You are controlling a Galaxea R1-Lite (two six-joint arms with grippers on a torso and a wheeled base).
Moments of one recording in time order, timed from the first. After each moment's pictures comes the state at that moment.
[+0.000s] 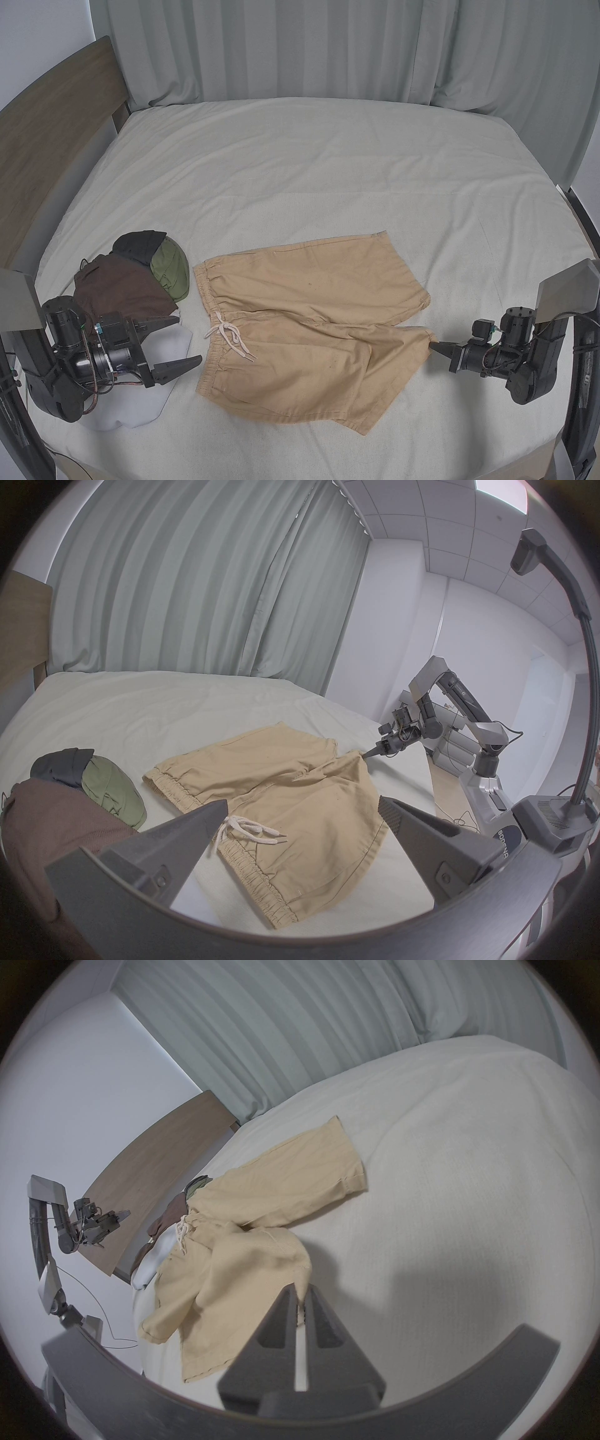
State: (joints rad) left arm 0.03 2.07 -0.23 -1.55 -0.96 0.20; right arm 0.04 2.40 -0.39 -1.55 0.59 0.16
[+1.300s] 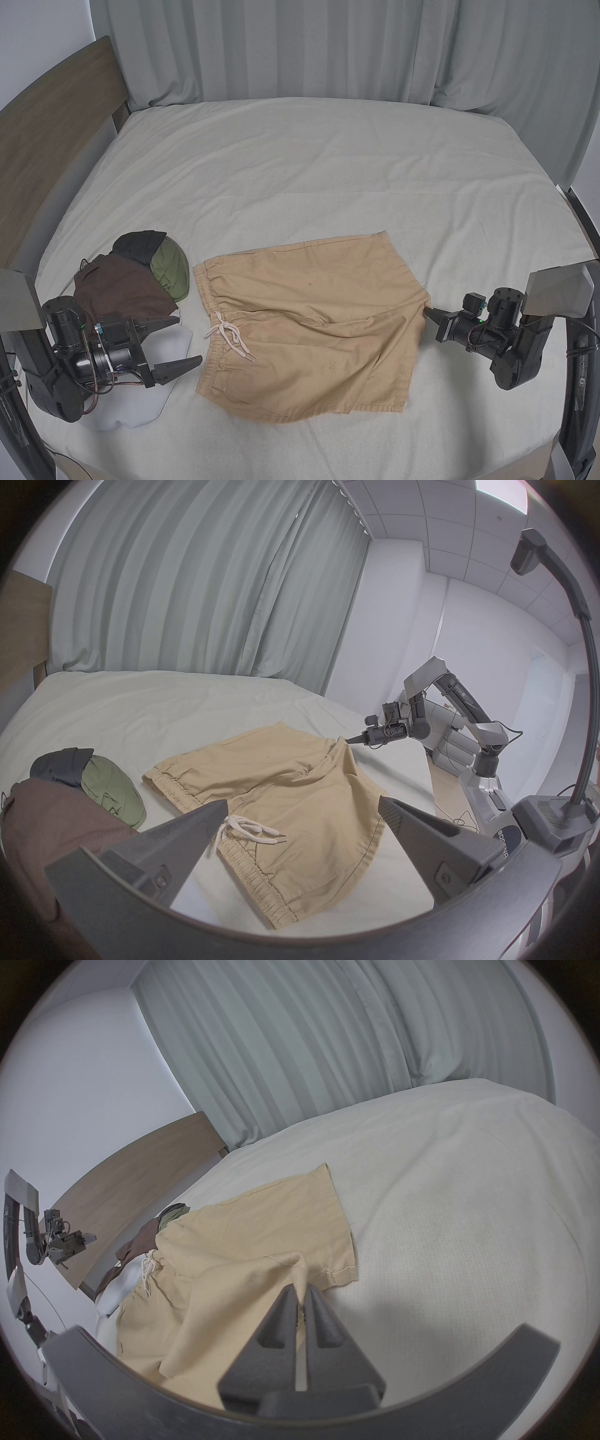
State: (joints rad) left arm 0.03 2.07 -0.23 -1.55 -0.96 0.20; right arm 0.09 2.43 -0.61 -1.55 0.40 0.20
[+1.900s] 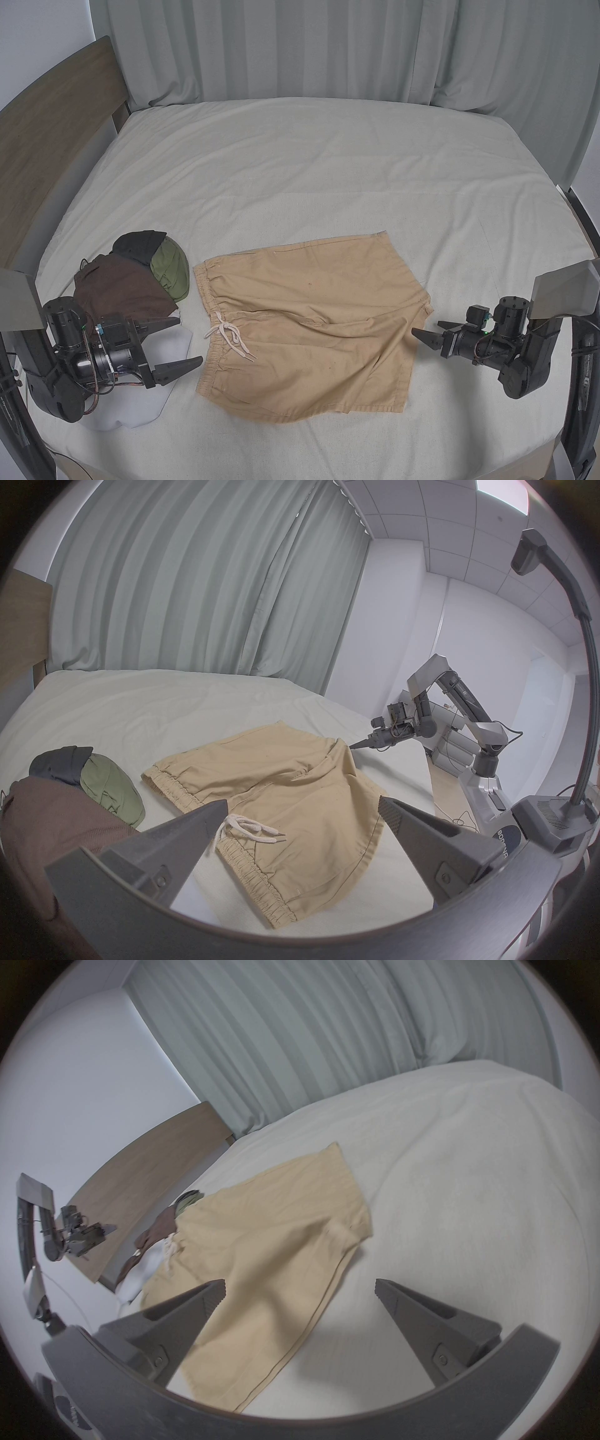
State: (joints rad) left arm 0.03 2.07 -0.23 -1.55 -0.96 0.20; right arm 0.09 2.39 -0.49 -1.55 0.47 0.19
